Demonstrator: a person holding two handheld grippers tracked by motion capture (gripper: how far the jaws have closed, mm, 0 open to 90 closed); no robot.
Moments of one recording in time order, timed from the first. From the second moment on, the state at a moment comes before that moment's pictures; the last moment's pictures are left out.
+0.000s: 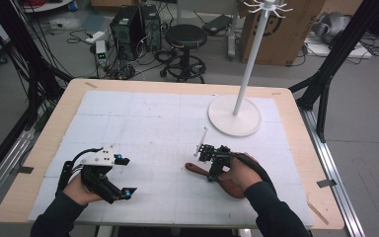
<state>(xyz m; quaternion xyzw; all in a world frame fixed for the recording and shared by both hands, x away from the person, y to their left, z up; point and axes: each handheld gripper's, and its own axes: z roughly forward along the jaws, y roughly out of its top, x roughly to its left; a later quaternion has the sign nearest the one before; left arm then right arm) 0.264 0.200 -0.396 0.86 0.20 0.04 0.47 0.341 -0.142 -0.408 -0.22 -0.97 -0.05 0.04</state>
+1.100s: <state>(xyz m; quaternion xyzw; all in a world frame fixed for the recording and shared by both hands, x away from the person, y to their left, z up) 0.264 0.198 -0.397 0.86 0.20 0.04 0.46 0.334 -0.215 -0.363 -0.25 -0.94 -0.21 0.05</state>
